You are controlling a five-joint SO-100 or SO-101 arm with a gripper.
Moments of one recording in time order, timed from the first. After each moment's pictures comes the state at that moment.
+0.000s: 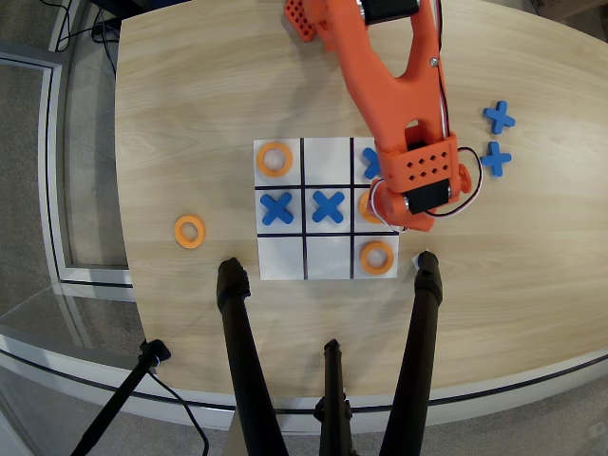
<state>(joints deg) -18.1 75.8 100.6 48.8 -60.2</state>
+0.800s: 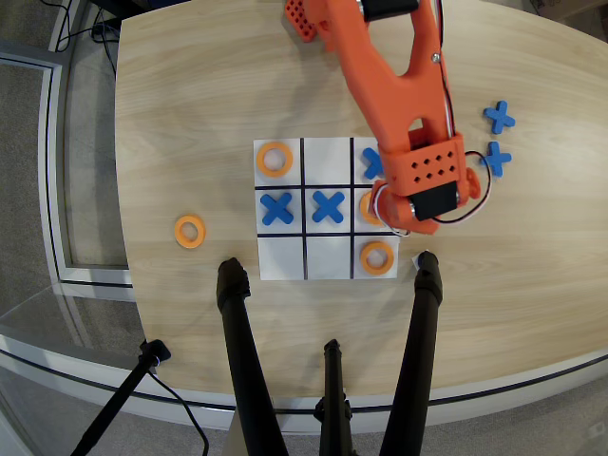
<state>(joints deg) -18.1 79.3 95.5 57.7 -60.3</state>
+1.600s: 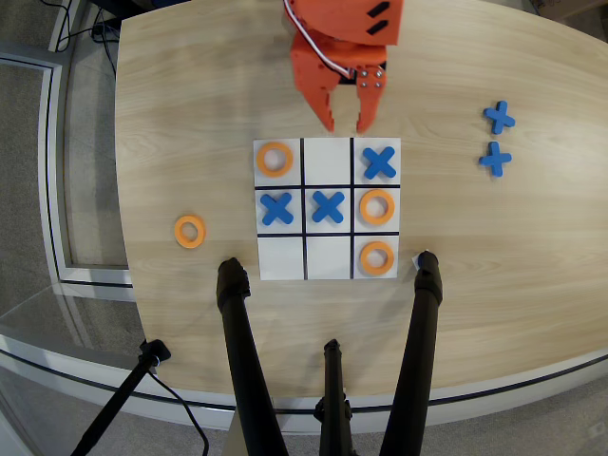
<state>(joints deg) -3.7 171.9 147.5 75.6 -81.8</state>
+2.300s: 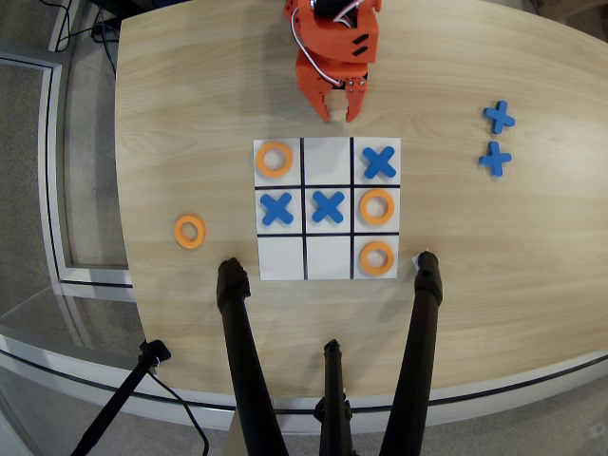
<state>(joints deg) -1.7 192.6 180.4 72.1 -83.1</state>
